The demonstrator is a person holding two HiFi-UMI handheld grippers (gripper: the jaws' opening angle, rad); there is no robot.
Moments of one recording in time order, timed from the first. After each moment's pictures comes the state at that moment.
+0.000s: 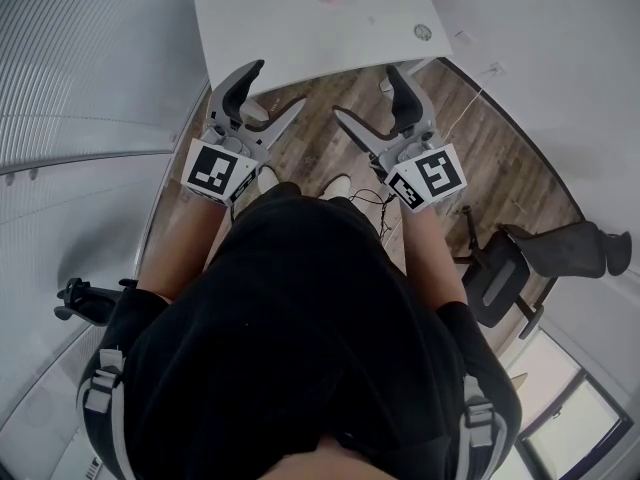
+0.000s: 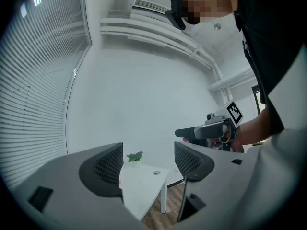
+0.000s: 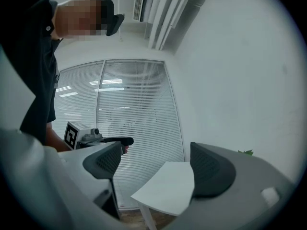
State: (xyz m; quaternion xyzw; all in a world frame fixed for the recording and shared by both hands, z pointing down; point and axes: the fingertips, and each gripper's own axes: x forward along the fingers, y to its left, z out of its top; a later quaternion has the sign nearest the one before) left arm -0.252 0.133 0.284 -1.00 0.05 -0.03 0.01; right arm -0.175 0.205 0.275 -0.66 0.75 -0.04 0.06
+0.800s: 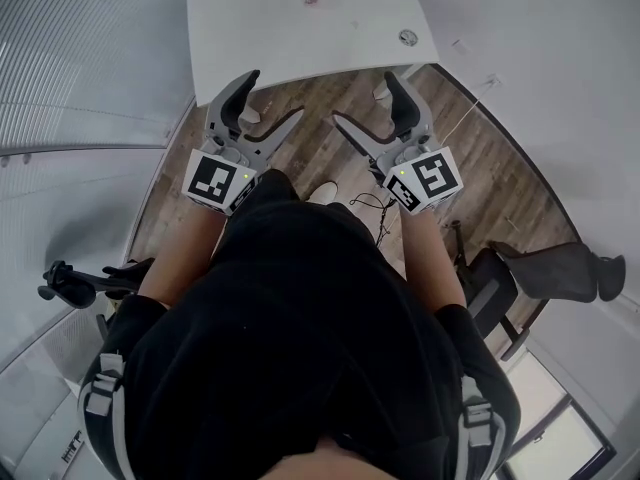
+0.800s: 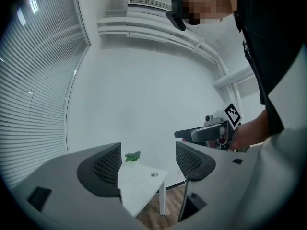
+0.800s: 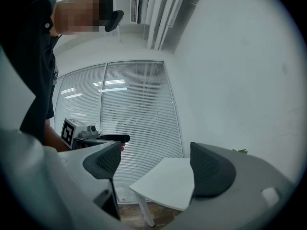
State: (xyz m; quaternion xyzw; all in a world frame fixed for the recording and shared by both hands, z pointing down) left arm -0.196 0.198 0.290 -1.00 0.09 -0.04 0.02; right arm -0.106 0.260 0.292 -0.64 0.77 -0.05 0.05
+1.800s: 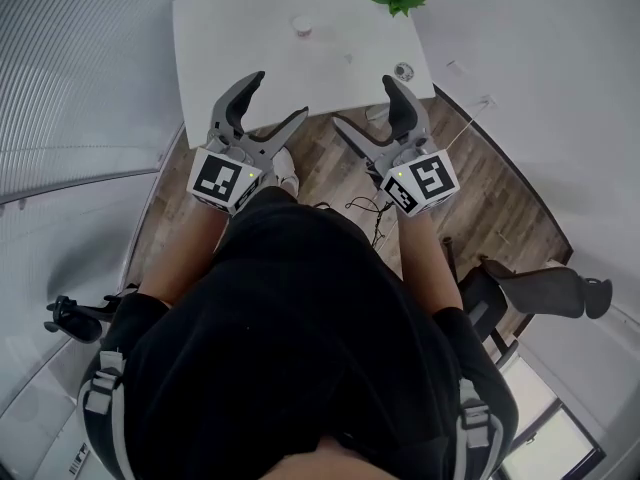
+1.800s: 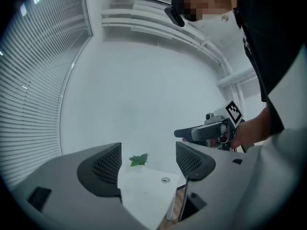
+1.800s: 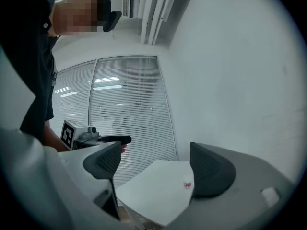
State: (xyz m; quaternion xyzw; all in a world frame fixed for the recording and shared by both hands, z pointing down) left arm -0.112 0.089 0.306 -1.00 0.08 -0.04 0.01; right arm -0.029 0.152 0.300 -0.65 0.76 -0.06 0.05
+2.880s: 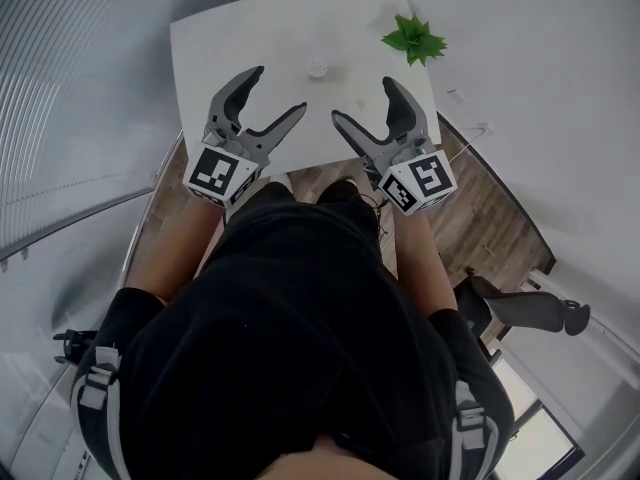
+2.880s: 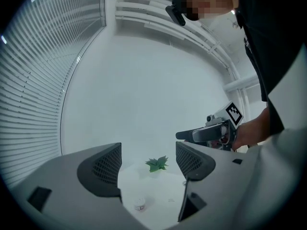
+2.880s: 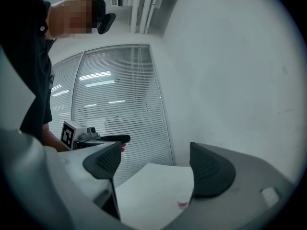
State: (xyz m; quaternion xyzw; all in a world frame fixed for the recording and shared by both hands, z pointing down) left arm -0.062 -0.090 0.318 -1.00 0.07 -0.03 -0.02; right arm 0.025 -0.022 0.312 -0.66 0.75 -0.10 0.04
